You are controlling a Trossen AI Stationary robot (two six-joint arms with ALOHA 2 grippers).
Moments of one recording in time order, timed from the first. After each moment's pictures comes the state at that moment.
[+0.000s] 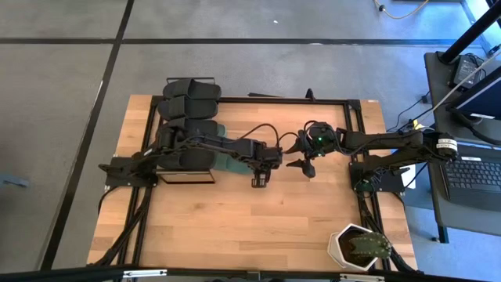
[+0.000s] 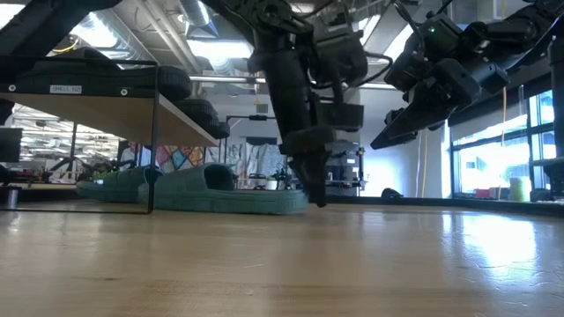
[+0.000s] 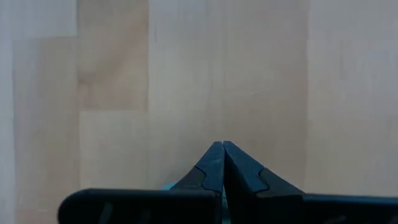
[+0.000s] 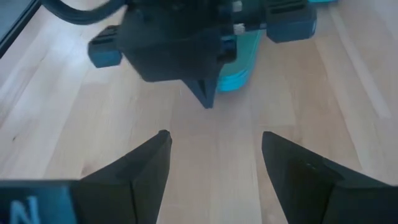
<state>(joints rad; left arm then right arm) 0.05 2.21 1.68 -0.68 -0.09 0.05 -0.29 1.18 0.48 0.06 -0.35 -0.09</state>
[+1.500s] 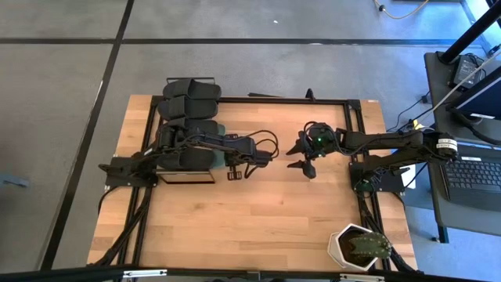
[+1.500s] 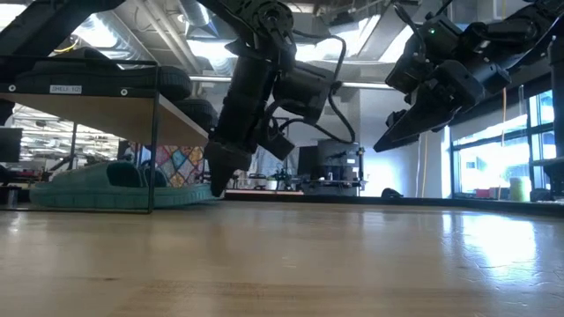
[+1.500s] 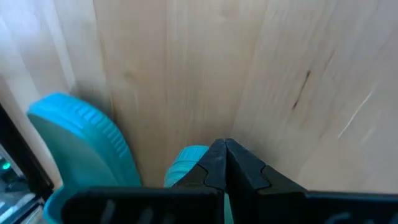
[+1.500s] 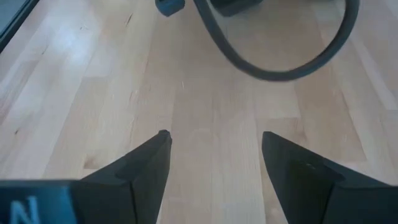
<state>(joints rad) 0.07 2.21 1.68 -1.32 -0.34 -0.20 -0.29 1.18 0.48 0.03 -0.35 -0.09</state>
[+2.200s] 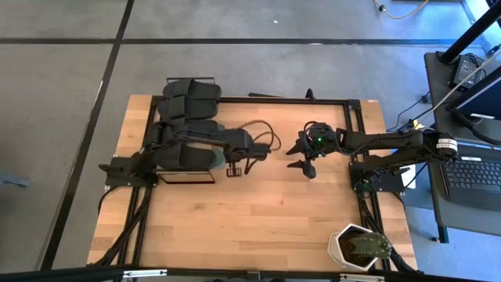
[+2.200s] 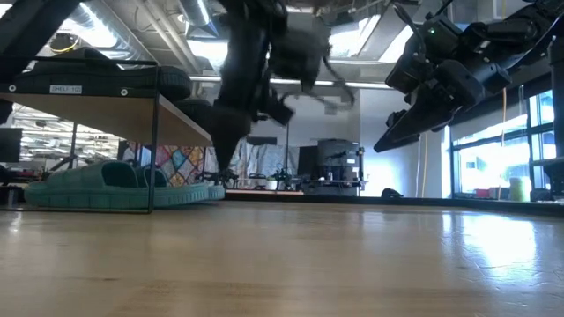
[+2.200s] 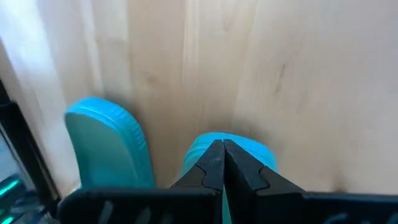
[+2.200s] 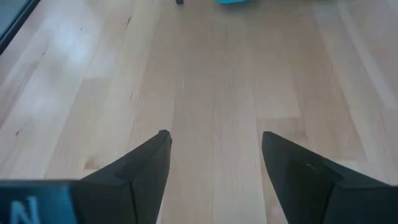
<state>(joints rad) 0.07 2.09 1.68 -1.32 -0.31 -0.12 -0.29 1.18 0.48 0.03 -0.35 -0.08</state>
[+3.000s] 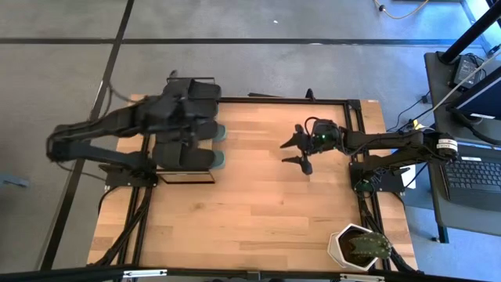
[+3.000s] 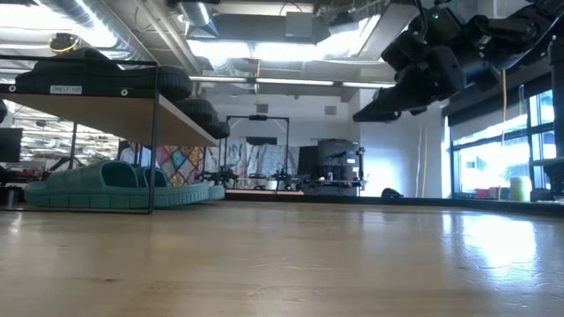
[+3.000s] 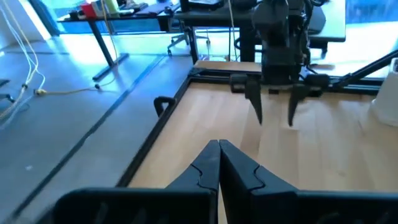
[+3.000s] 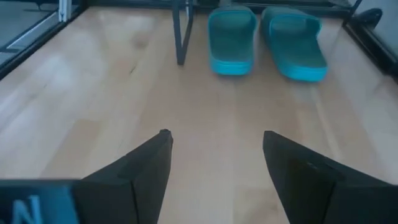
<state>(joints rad) 0.19 0.95 1.10 -0.49 -0.19 0.06 -0.29 1.18 0.49 0.25 -0.36 -0.19</state>
